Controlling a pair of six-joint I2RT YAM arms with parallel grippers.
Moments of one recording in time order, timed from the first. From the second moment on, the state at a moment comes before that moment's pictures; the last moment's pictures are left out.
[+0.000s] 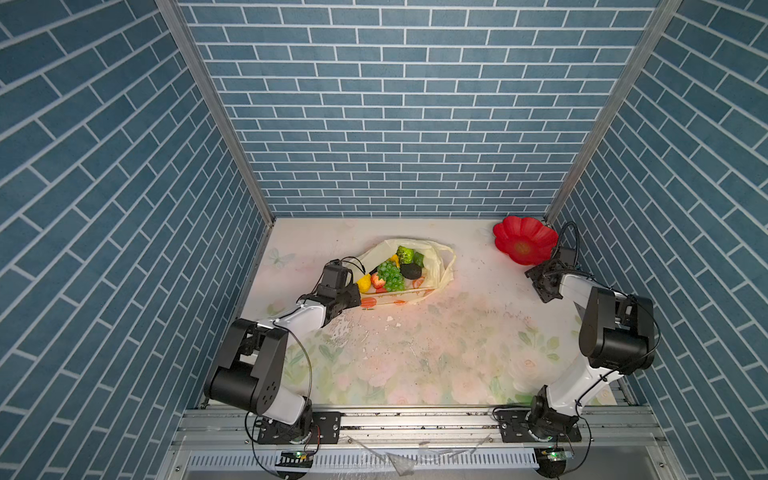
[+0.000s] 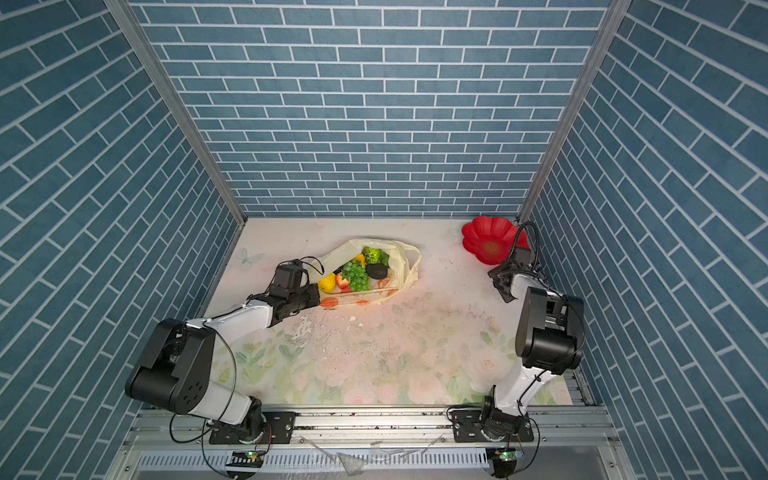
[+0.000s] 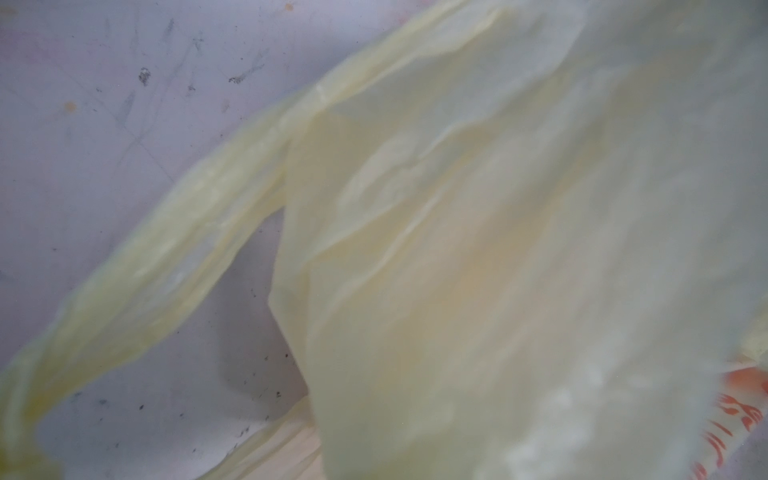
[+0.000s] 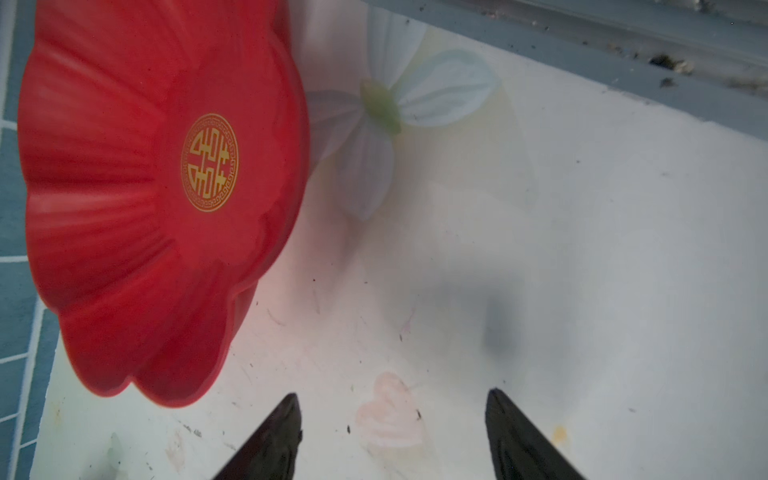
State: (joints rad) left arm -0.28 1.51 0.72 -0.05 0.02 -0.47; right arm -0.19 1.76 1.01 -0.19 -0.01 0.86
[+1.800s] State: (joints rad) left arm -0.28 1.51 0.72 -0.05 0.02 -0.47; right arm -0.21 1.98 1.23 -0.04 -0.18 1.00
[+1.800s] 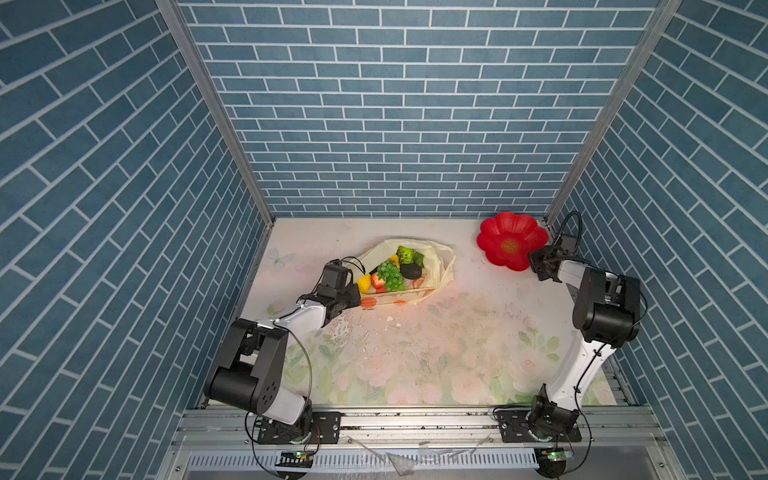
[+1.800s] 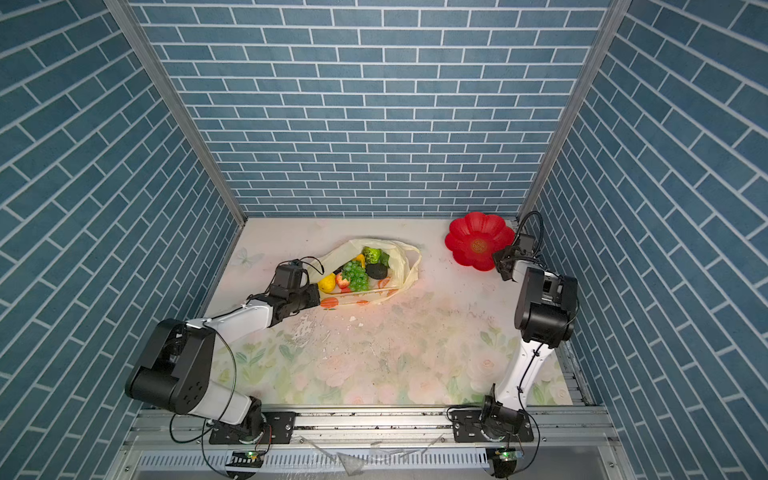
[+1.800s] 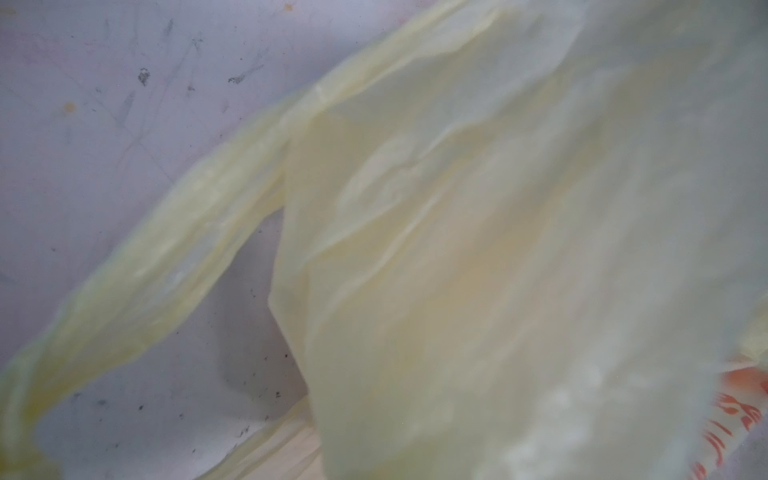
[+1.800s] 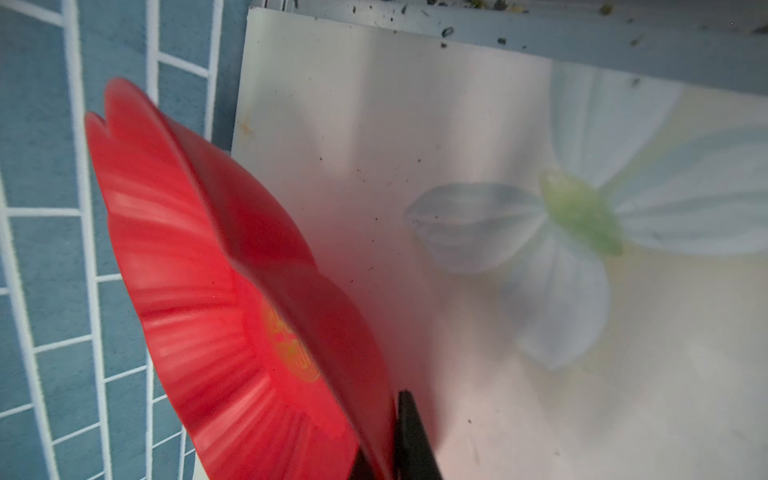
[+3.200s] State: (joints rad) left arm -0.28 1.49 0.71 -0.05 0.01 -0.47; right arm -0.11 1.05 0.57 -0.71 -0.44 0.65
